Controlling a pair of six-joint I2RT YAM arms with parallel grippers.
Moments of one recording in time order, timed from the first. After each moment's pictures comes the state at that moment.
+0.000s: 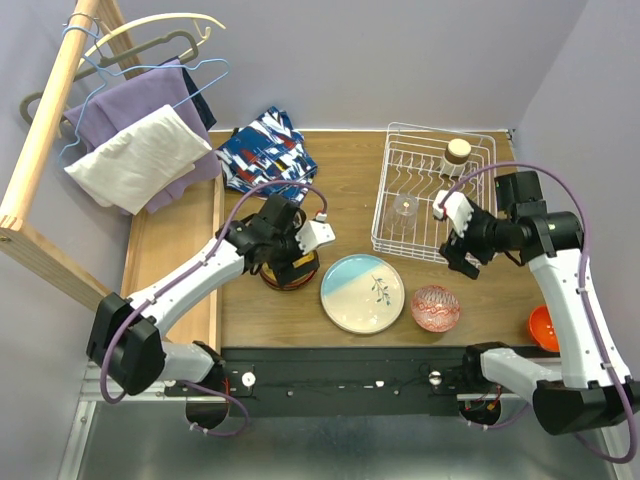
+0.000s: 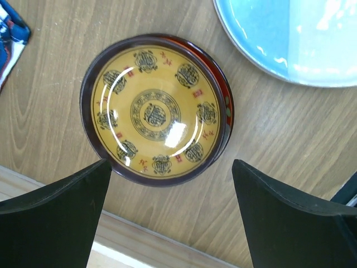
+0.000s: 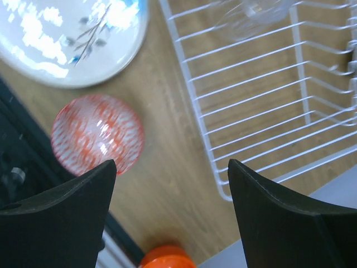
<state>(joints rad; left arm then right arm) -0.63 1.31 1.01 -0.69 0.11 0.54 0.13 1.10 1.31 -1.21 -0.38 -0.90</state>
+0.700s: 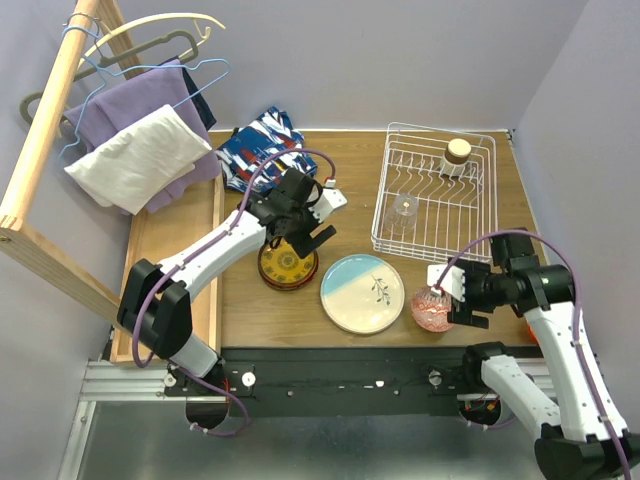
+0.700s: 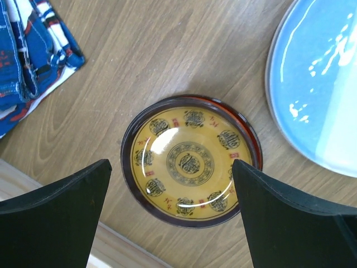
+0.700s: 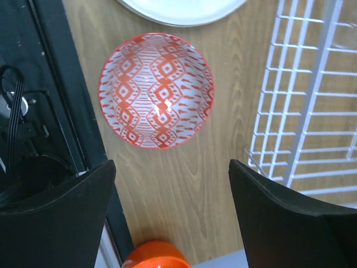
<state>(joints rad) -0.62 1.54 1.25 -0.64 0.04 0.37 0.13 0.77 0.93 -1.34 -0.41 -1.31</state>
